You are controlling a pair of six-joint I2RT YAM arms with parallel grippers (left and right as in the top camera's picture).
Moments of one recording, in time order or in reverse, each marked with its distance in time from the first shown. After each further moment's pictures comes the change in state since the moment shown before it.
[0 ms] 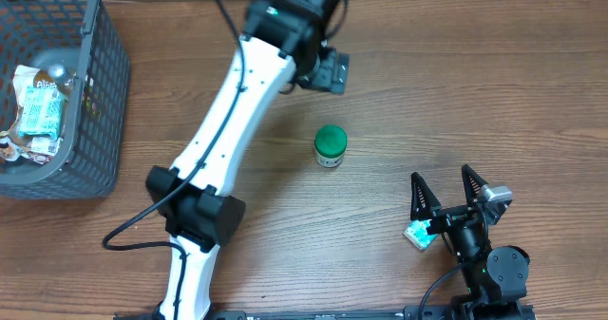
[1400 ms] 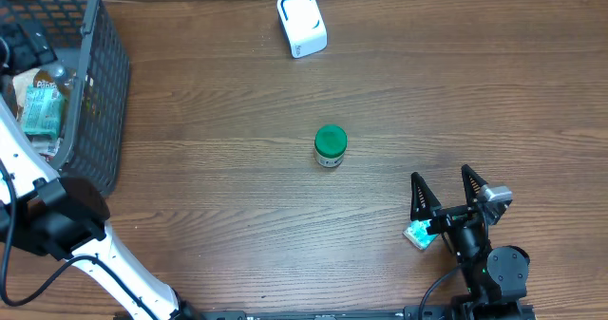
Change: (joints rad) left arm 1.029 0.000 0.057 0.092 0.065 0.376; right arm 0.000 0.000 0.000 0.000 0.000 0.000
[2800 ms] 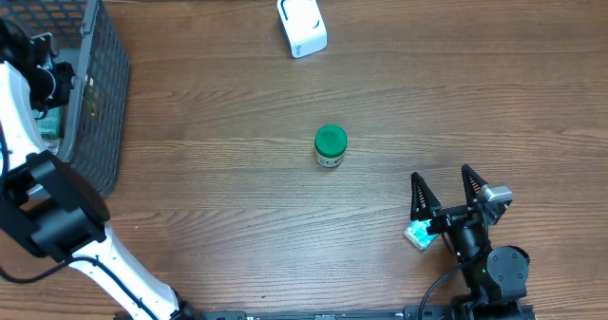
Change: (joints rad) left arm 0.003 -0.035 -0.510 0.349 0.094 0.135; right arm 0.000 0.000 0.000 0.000 0.000 0.000
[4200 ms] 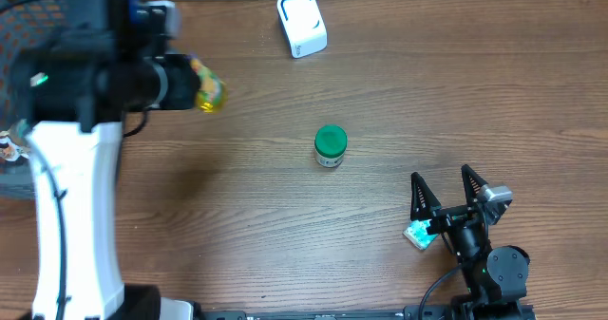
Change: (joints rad) left arm -0.643 -0.539 0.030 -0.437 -0.010 -0.298; right arm 0.000 0.000 0.000 0.000 0.000 0.000
